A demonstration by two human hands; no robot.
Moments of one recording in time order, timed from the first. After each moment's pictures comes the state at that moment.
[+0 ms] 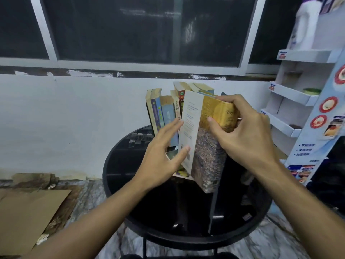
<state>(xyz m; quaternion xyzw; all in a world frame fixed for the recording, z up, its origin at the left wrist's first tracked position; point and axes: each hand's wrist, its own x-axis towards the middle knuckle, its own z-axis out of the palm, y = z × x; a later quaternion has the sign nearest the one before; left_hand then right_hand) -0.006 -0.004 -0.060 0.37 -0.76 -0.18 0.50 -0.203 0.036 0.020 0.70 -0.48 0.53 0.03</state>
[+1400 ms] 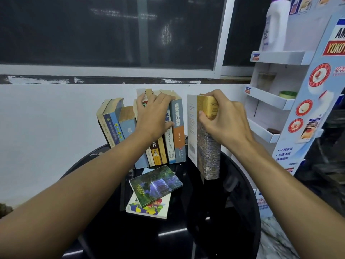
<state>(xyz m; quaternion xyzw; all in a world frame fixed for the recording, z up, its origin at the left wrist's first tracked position) -0.102 -0.219 0.001 0.46 -0.80 0.18 0.34 -0.295 -0.115 0.027 0.68 -0.56 0.45 0.13</state>
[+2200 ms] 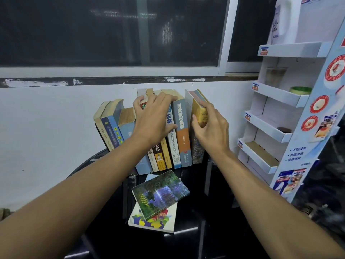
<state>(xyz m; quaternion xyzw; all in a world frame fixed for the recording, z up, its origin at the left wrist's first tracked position) -0.093 -0.221 -0.001 0.45 -0.80 0.16 0.36 -0.282 -0.211 -0.049 0.63 -0.52 0.55 0.17</state>
